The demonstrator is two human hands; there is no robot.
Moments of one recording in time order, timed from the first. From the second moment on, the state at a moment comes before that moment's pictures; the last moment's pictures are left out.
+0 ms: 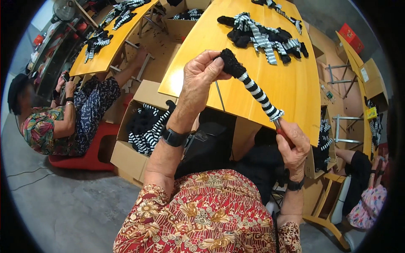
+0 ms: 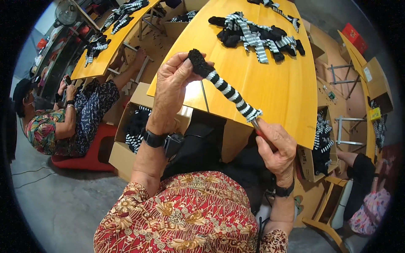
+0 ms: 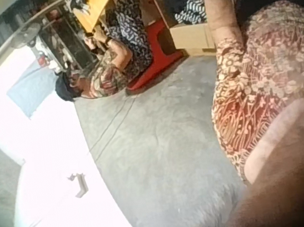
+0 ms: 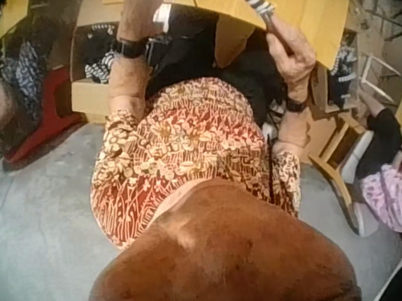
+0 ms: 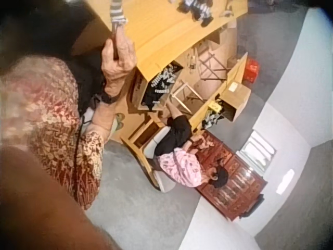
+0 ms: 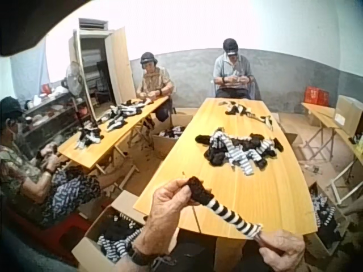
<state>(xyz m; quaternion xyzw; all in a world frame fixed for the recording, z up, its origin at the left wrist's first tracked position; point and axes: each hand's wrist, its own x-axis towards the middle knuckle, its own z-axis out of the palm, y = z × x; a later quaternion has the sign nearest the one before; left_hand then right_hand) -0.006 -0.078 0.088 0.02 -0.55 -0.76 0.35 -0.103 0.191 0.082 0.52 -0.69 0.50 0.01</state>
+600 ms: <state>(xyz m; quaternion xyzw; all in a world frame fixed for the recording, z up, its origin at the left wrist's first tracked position) -0.017 -0.046 0.084 0.04 -0.45 -0.79 0.41 -0.078 0.167 0.053 0.48 -0.67 0.56 0.03</state>
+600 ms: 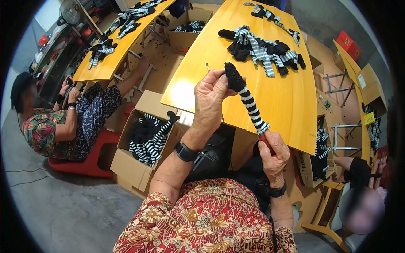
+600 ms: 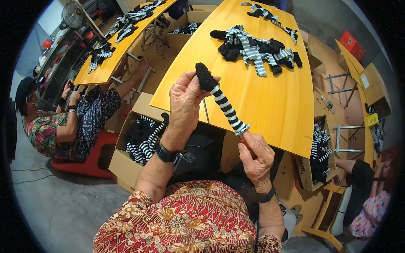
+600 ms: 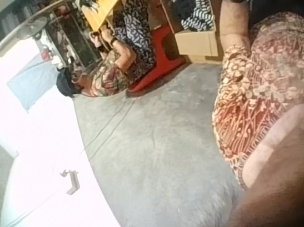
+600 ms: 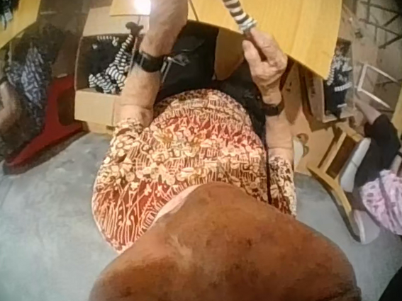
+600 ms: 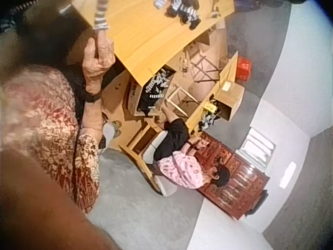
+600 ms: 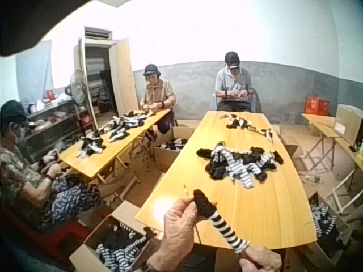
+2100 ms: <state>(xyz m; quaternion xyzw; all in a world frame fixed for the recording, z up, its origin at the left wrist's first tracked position) -0.005 -0.057 0.098 0.04 -0.46 -0.77 0.44 -0.033 0.166 0.051 0.37 -0.60 0.69 -0.16</state>
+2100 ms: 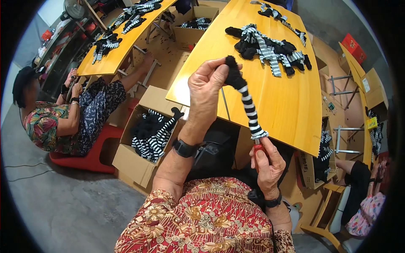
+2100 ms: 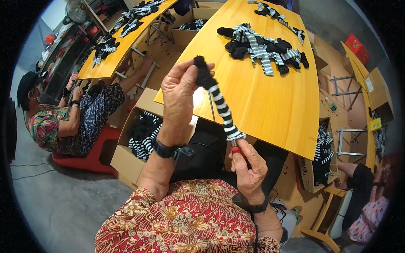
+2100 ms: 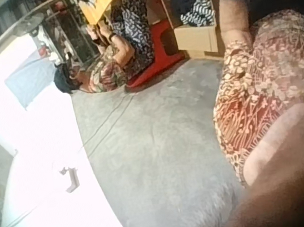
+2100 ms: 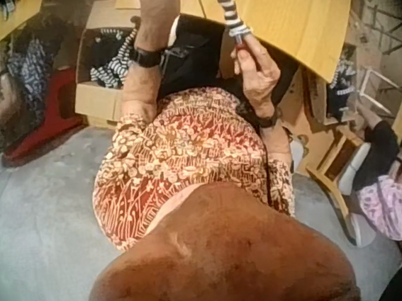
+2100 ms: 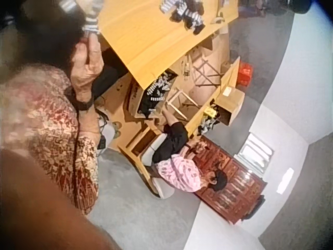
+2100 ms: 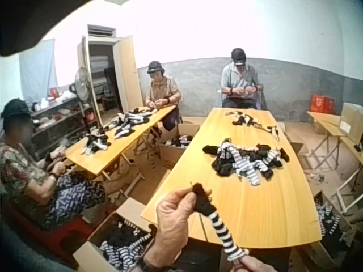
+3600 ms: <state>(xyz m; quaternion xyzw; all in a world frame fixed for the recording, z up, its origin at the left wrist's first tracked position) 0.001 -0.072 0.096 -0.02 -0.54 -0.77 0.34 -0.052 0.190 0.041 0.31 -0.51 0.73 -0.34</state>
